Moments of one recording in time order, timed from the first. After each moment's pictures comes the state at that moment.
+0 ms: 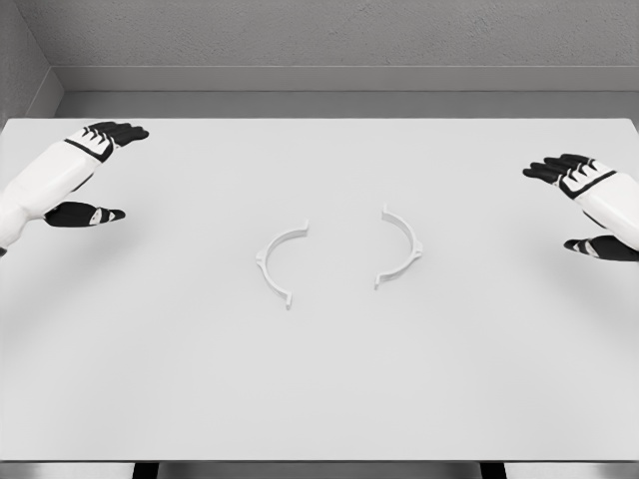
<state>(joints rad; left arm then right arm) -0.30 0.79 -0.31 -1.39 -0.37 -0.61 -0.01 -0.02 -0.79 -0.03 -1.58 0.46 -0.61 0.20</state>
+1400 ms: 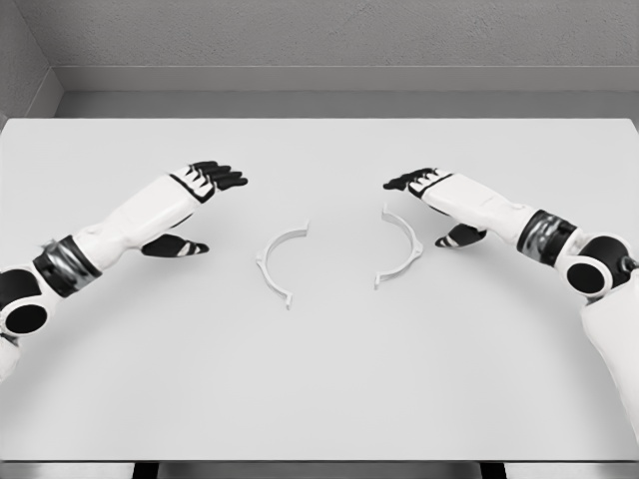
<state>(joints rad) -0.34 0.64 -0.48 -1.43 -0.50 -0.61 -0.01 -0.42 -0.39 0.21 -1.27 0.67 -0.61 0.48</state>
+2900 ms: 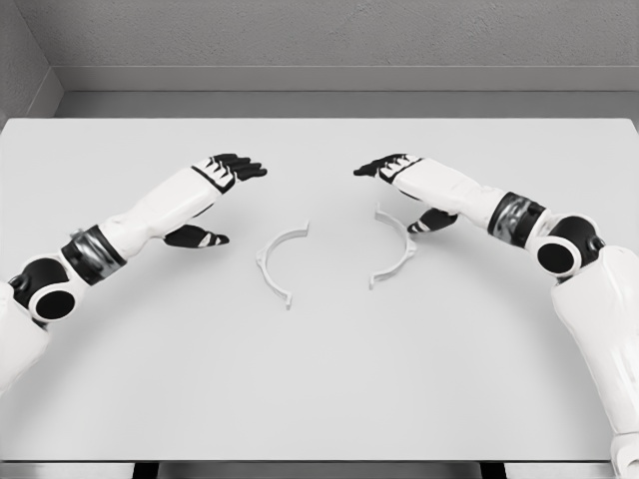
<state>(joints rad) -0.41 0.57 -0.52 -1.34 -0.50 -0.61 0.00 -0.51 -0.33 0.26 -1.23 0.67 -0.61 0.49</state>
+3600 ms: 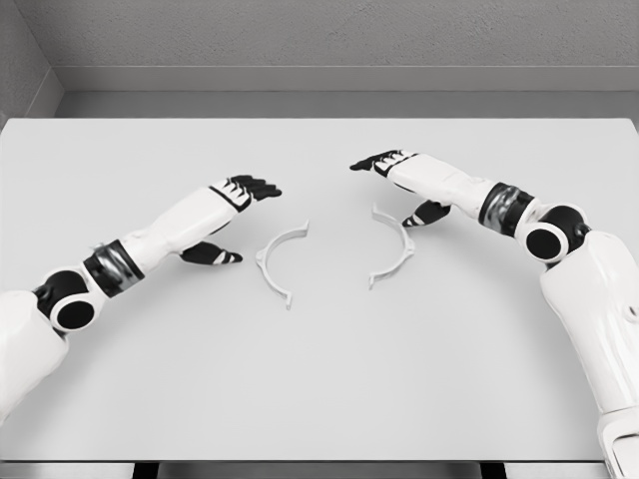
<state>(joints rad) -0.41 0.53 -0.58 -1.29 -0.50 -0.61 0.00 -0.57 -0.29 0.29 -1.11 0.69 -0.61 0.49</state>
